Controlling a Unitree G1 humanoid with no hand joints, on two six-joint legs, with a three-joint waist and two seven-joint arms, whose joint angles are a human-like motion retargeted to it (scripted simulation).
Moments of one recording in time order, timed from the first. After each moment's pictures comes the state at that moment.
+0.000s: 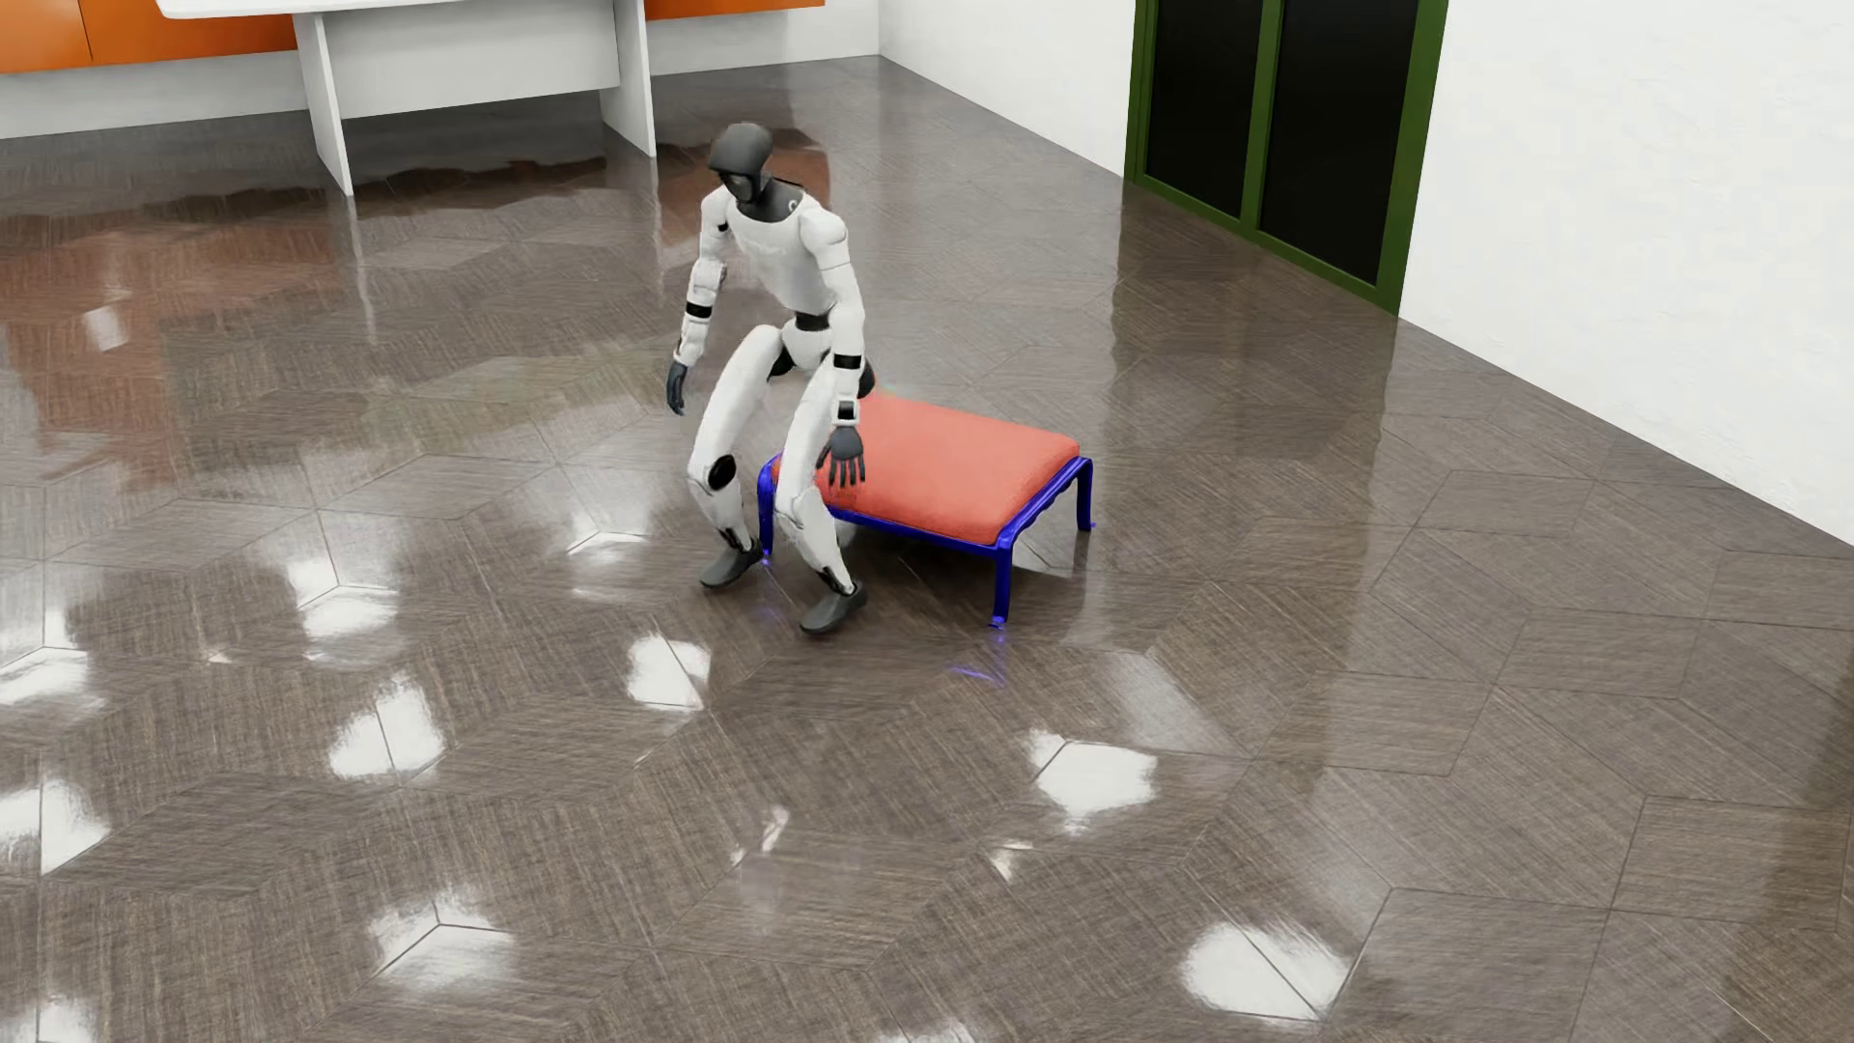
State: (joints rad) body -0.83 -0.87 0.00 0.02 -0.02 -0.04 -0.07 0.11 0.46 1.17 1.23 -0.48 -0.42 -0.40 -0.39 0.42 -0.38 -0.15 -0.04 -0.59 0.50 1.21 1.25 0.06 -0.24 0.05 0.11 0.20 -0.16
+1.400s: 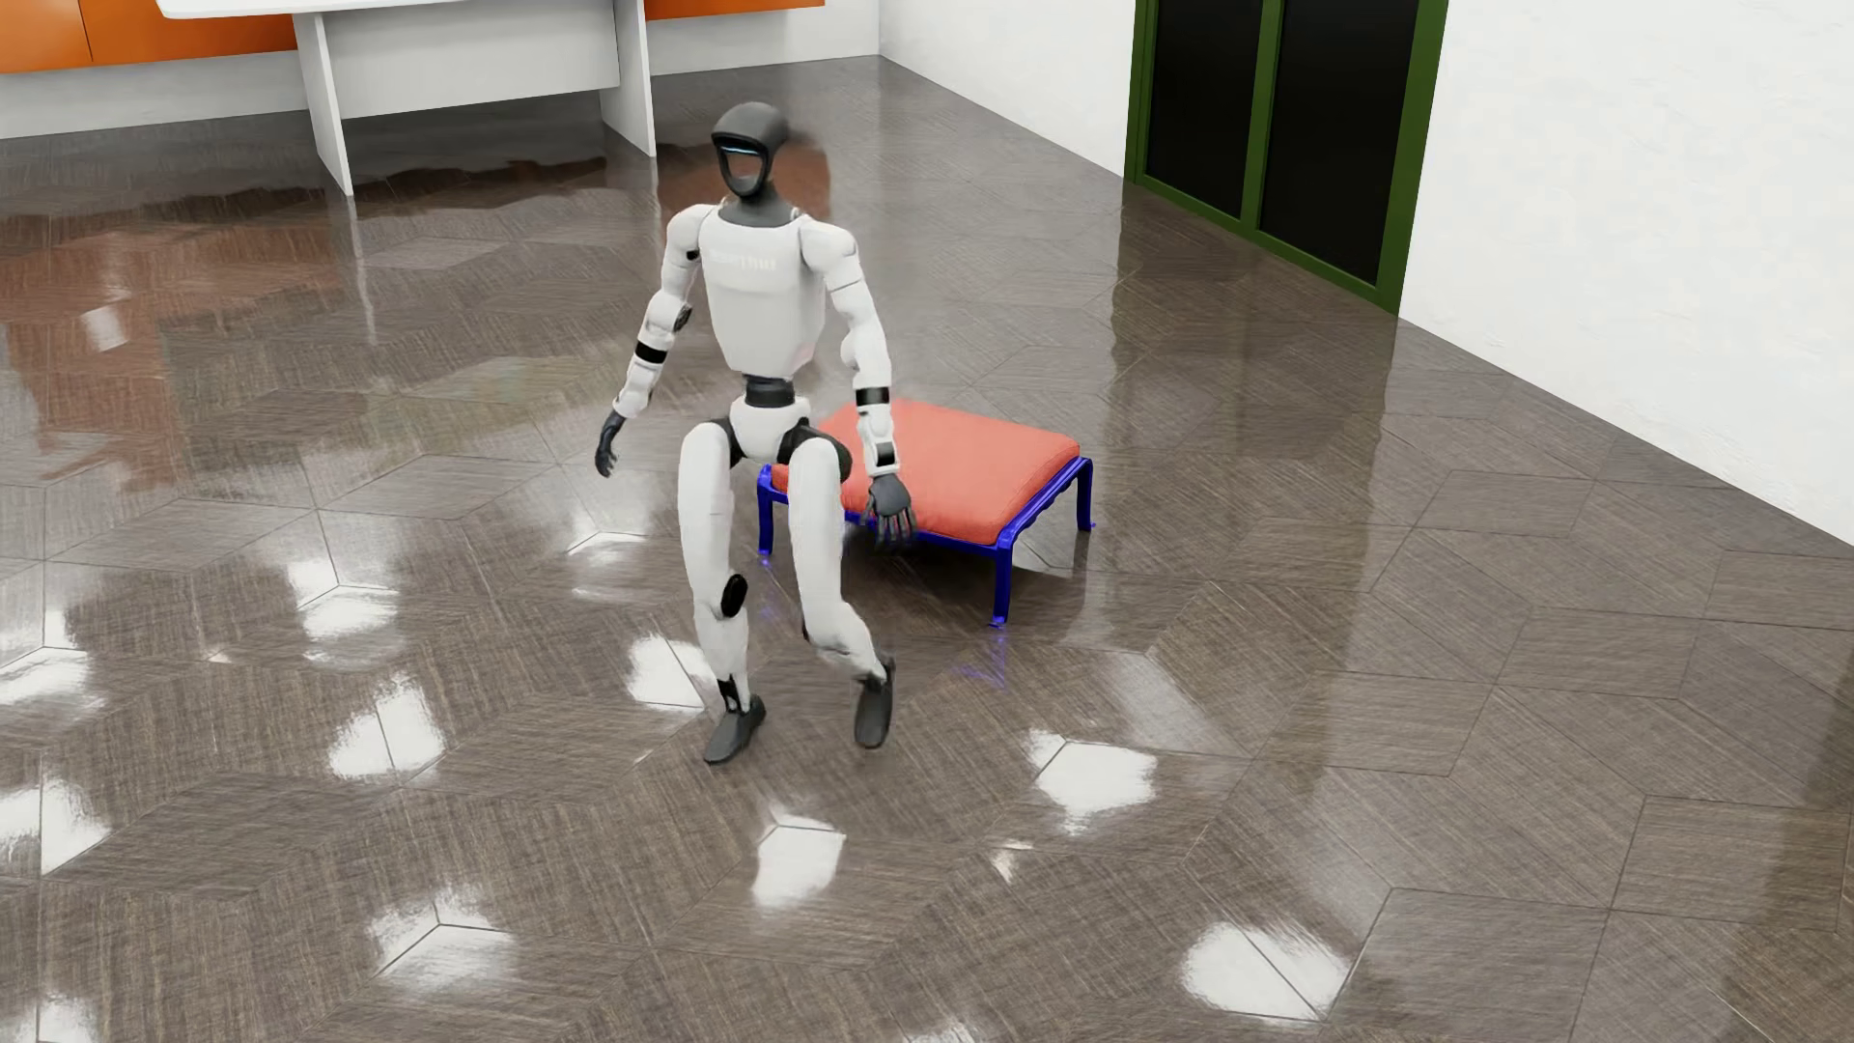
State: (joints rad) body -0.17 -0.04 -0.03 0.15 -0.01 -0.03 0.09 -0.01 0.15 0.96 0.31 -0.16 0.00 -0.05 -0.05 0.48 -0.38 -0.34 0.03 -0.54 0.18 1.26 1.26 0.06 -0.16 0.07 0.08 0.13 -0.21
